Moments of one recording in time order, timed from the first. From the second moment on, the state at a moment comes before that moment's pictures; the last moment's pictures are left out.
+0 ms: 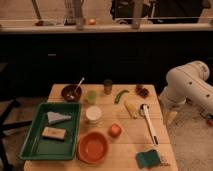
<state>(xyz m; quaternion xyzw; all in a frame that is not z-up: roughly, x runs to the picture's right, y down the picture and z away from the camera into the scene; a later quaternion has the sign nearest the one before) 0.286 0.106 0.677 -0.28 0.02 0.03 0.96</state>
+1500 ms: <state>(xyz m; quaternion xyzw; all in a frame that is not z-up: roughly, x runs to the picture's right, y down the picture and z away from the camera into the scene) 0.232 0.113 0.671 -0.26 -0.03 -0.11 0.96</state>
